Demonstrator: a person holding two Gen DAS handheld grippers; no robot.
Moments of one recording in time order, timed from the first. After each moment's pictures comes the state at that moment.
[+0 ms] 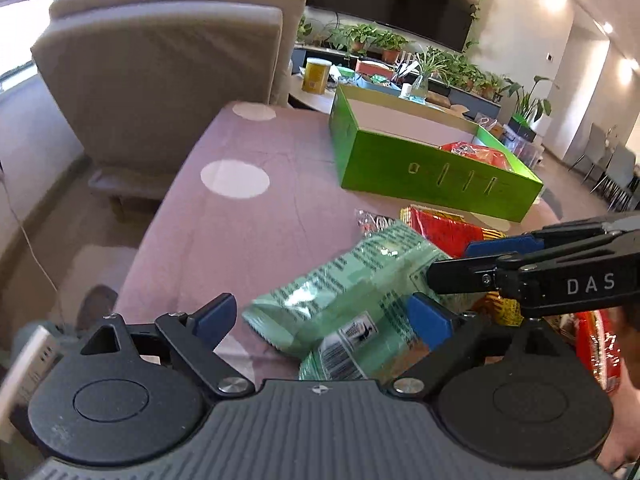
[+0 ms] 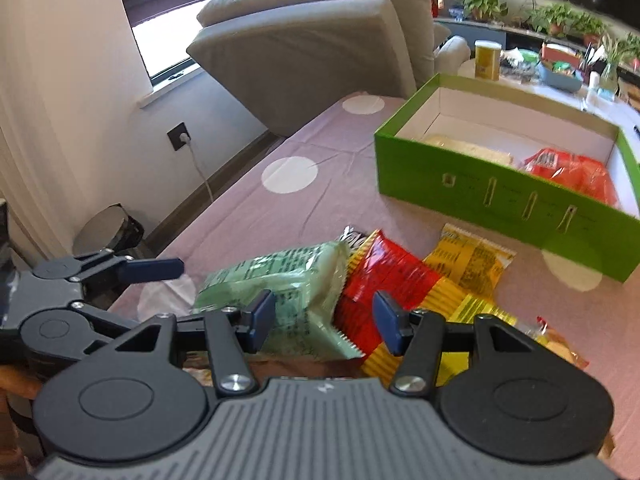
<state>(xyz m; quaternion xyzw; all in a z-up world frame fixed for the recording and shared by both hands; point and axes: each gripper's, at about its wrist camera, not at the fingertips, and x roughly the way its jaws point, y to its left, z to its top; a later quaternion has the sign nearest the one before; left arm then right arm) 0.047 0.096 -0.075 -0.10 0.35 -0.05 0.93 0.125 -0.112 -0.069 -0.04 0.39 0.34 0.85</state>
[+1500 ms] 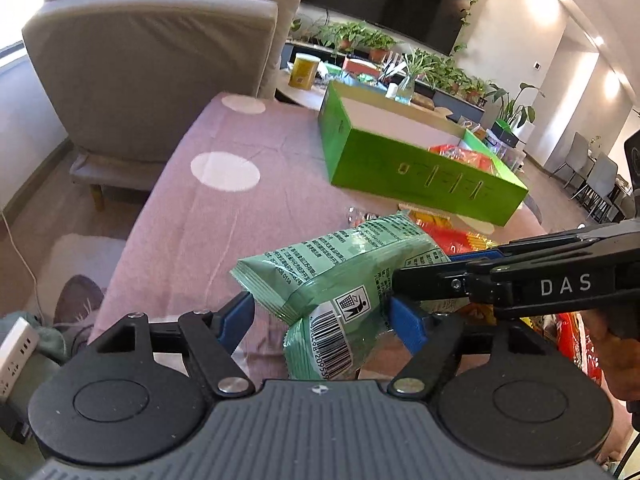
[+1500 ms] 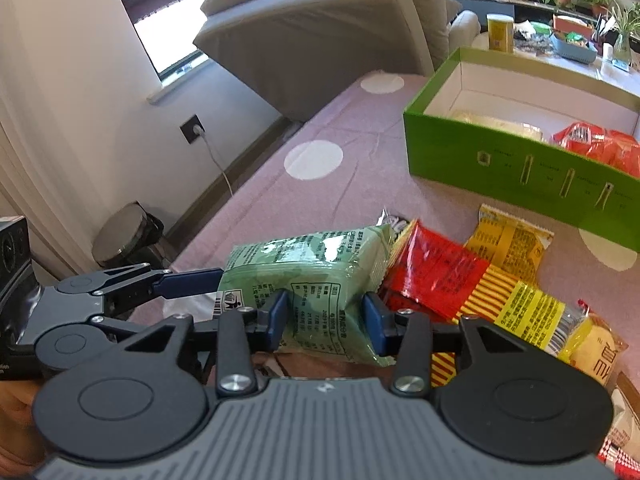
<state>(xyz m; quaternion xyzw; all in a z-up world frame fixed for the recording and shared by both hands) 0.040 0.101 -0.072 -0.12 0.34 -0.08 0.93 0.123 -0.098 -0.071 -0.01 0.42 0.35 0.84</state>
